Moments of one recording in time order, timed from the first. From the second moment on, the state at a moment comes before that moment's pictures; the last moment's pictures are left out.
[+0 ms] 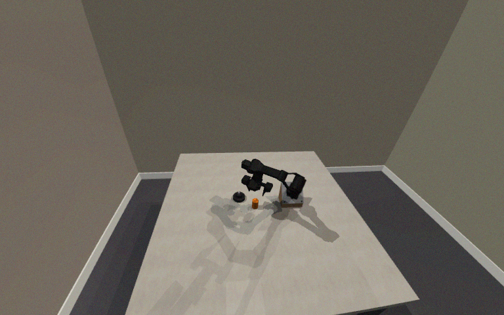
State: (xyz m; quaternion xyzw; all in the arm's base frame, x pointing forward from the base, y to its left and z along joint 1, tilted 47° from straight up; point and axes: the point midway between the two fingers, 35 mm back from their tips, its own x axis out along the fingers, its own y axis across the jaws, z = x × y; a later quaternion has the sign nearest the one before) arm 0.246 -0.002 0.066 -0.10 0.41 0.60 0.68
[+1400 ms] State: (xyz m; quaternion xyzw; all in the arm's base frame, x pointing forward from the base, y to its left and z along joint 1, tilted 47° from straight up) arm 0.245 0.046 0.018 -0.22 0.30 0.66 0.65
